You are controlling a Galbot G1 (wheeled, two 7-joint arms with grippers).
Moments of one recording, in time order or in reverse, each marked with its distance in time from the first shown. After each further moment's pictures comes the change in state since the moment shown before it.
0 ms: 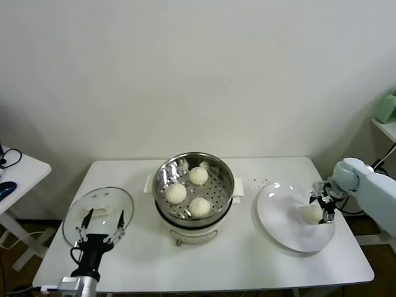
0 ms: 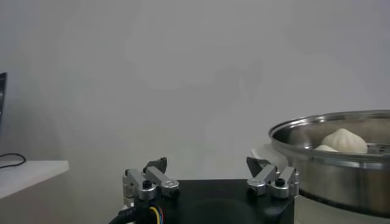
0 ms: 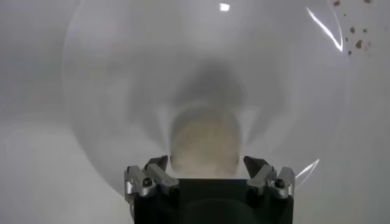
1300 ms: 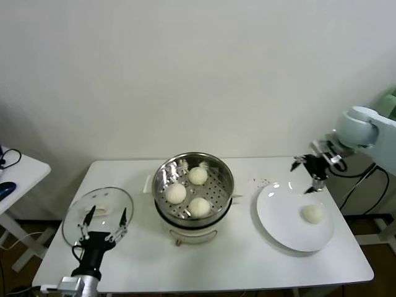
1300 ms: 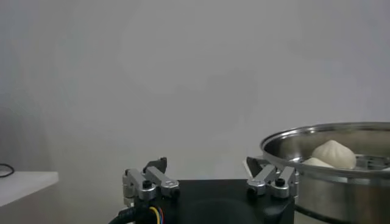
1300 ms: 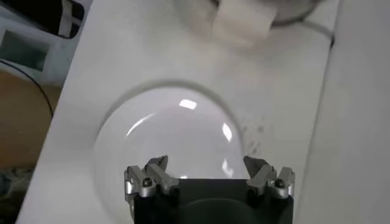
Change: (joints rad) left arm 0.007 0.010 0.013 -0.028 -0.010 -0.008 0.002; right arm 0.650 -0.172 -0.551 0.403 0.396 -0.031 -0.055
